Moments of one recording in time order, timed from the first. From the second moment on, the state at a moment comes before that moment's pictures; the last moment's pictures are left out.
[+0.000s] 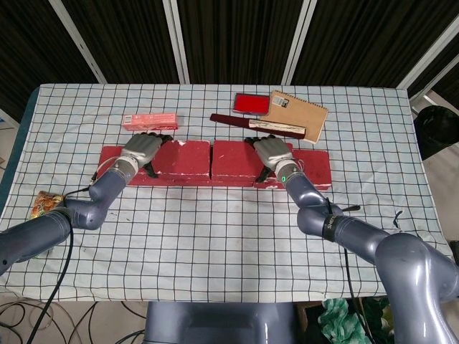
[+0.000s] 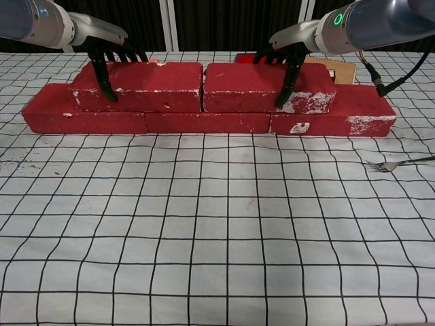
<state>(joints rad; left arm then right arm) -1.24 -1.40 0.01 -1.10 0.62 0.42 0.20 1.31 -1.52 0.07 -1.04 -0.51 0.44 -0.24</state>
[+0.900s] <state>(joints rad) -1.26 -1.38 0.03 -1.12 0.59 0.41 0.19 1.33 -1.51 0.06 -1.06 -0.49 0.45 -0.25</state>
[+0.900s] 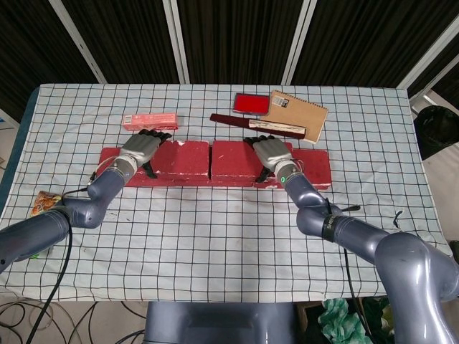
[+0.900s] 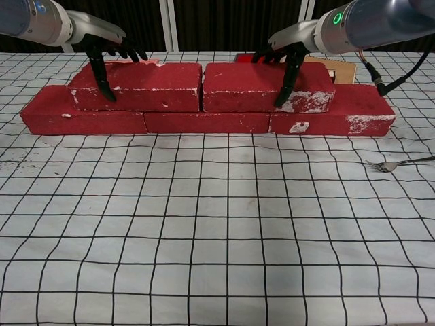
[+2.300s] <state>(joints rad) -1.27 -1.34 0.03 -1.17 0.58 0.44 0.19 1.35 -1.49 0.04 -1.08 -0.45 0.45 -0.25</state>
